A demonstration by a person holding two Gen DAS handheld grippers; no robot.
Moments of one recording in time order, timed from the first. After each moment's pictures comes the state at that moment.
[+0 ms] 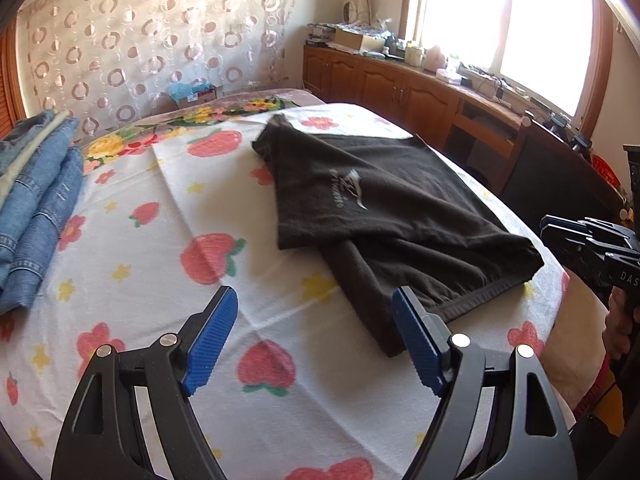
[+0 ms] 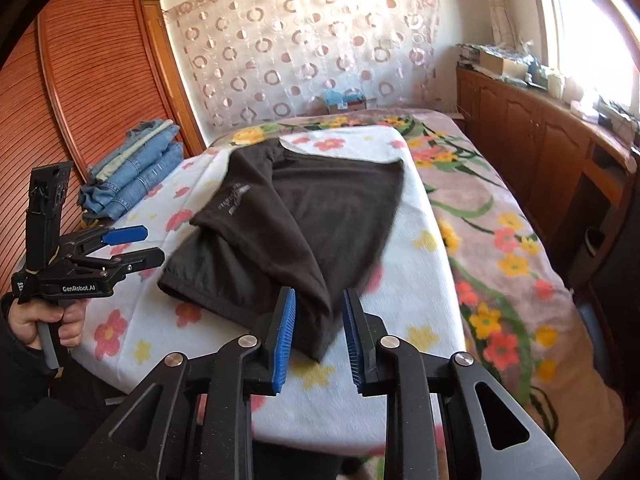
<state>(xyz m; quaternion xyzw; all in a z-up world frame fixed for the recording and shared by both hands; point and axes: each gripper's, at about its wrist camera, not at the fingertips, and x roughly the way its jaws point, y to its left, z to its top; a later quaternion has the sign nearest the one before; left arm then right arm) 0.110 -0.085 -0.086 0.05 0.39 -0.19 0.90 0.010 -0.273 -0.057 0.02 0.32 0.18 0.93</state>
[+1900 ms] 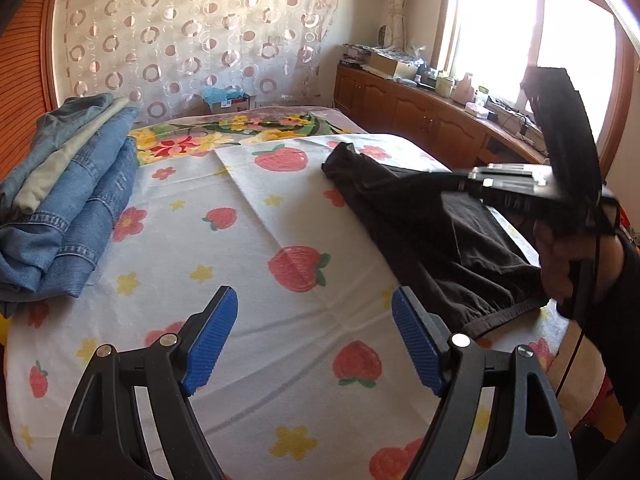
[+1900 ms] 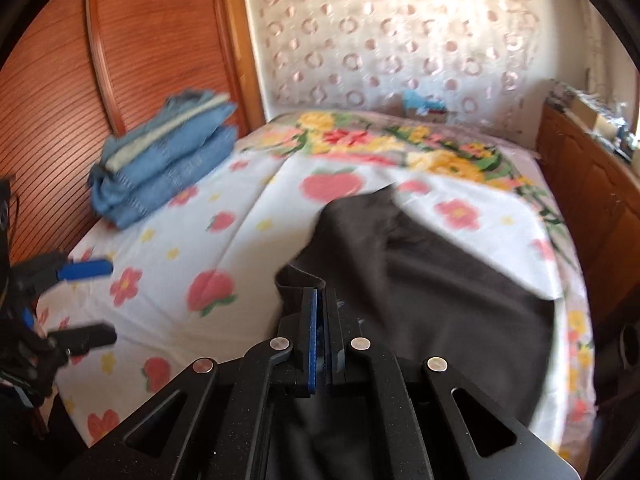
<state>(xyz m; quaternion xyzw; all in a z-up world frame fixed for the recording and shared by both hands) 0.116 -0.028 -0.073 0.00 0.37 -0.16 0.92 0.175 -0.146 -0.057 -0.07 0.32 0.26 0.91</state>
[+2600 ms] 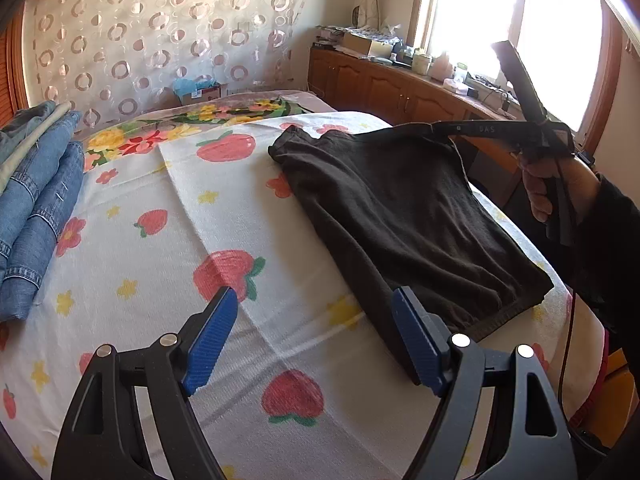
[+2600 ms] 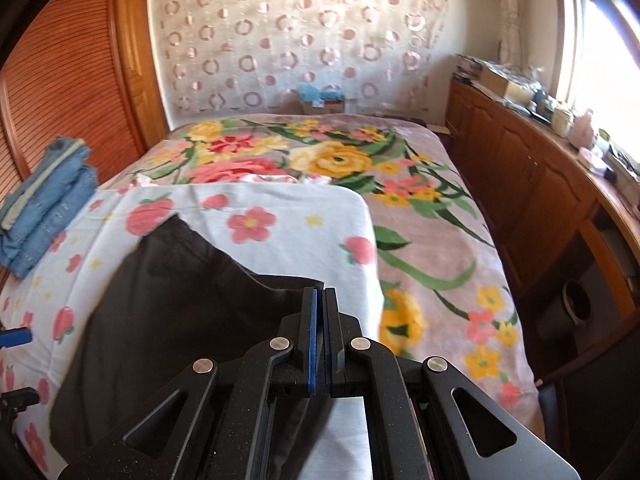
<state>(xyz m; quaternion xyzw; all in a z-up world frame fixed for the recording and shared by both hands) 0.133 -0.073 -0.086 0.02 0.39 -0.20 0.90 0.229 -0.207 -0.052 -0.05 0.34 0.11 0.93</state>
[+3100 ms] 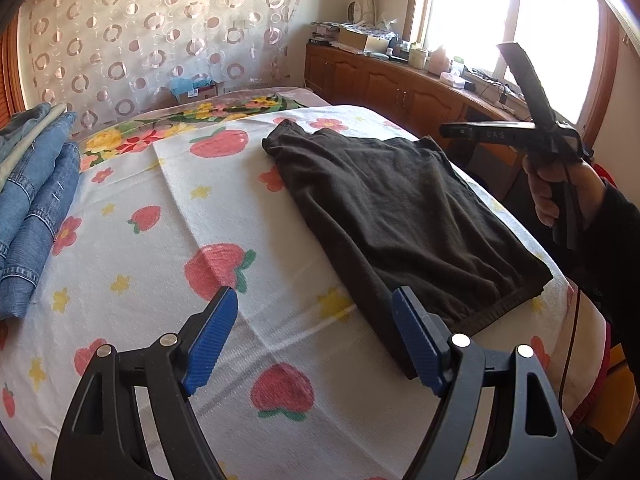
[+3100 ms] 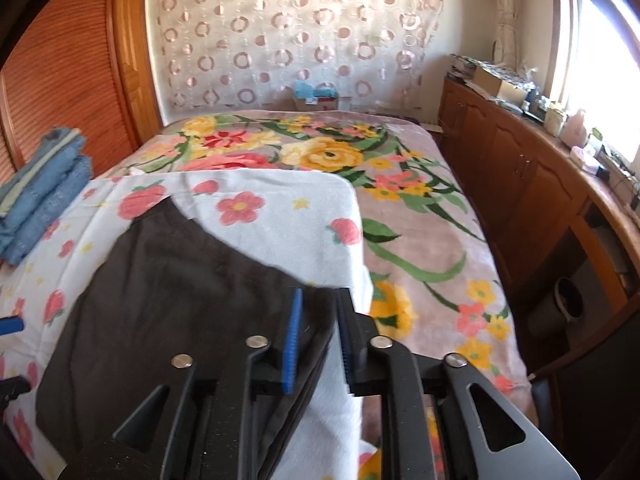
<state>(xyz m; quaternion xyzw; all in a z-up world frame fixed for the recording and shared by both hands) 0.134 -0.078 -0.091 0.03 0.39 -0.20 0.90 0.197 -0.209 -0.041 -0.06 0.34 0.12 0.93</state>
